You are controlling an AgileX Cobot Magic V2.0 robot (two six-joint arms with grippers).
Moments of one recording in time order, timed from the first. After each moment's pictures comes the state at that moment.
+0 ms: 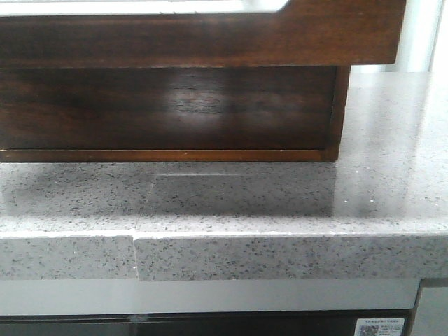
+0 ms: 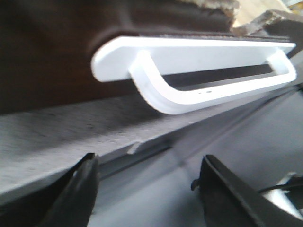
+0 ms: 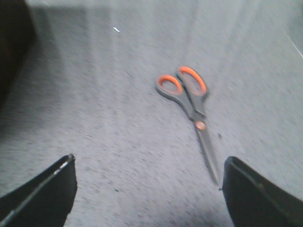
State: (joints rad) left arm -0.06 0.52 -0.55 -0.88 0.98 0.54; right arm -0.15 0.67 -0.71 -0.16 0.68 0.12
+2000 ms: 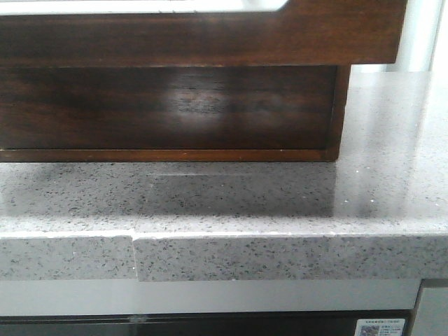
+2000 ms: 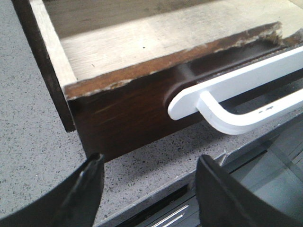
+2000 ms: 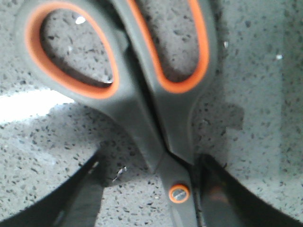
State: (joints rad) left arm -0.18 0.49 -0.67 -0.47 0.86 0.48; right arm -0.38 1.86 -1.53 0.02 1.22 -0.14
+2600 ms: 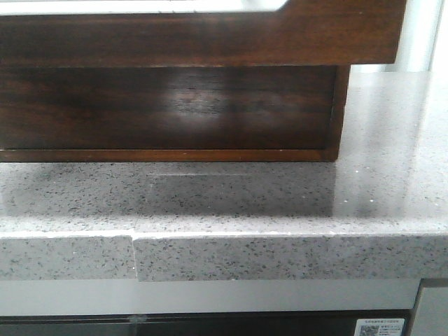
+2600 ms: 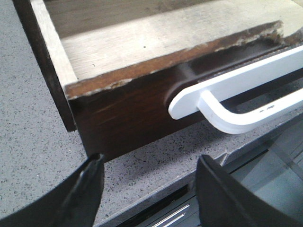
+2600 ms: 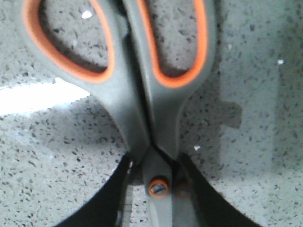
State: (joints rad) left arm -0.18 0.49 -0.67 -0.47 0.86 0.48; right arm -0.38 1.86 -1.53 0.02 1.22 -0.19
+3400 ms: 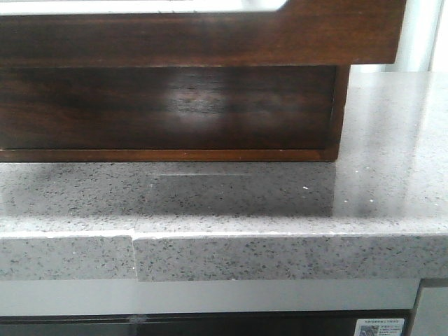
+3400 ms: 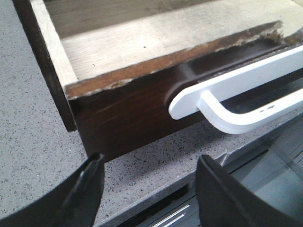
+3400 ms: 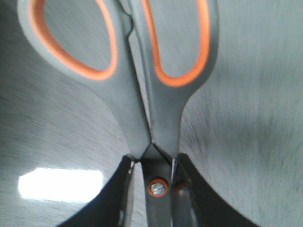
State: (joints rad) left arm -0.18 0.49 -0.67 -0.47 0.86 0.48; right arm -0.23 1.55 -1.76 0.08 1.24 -0.25
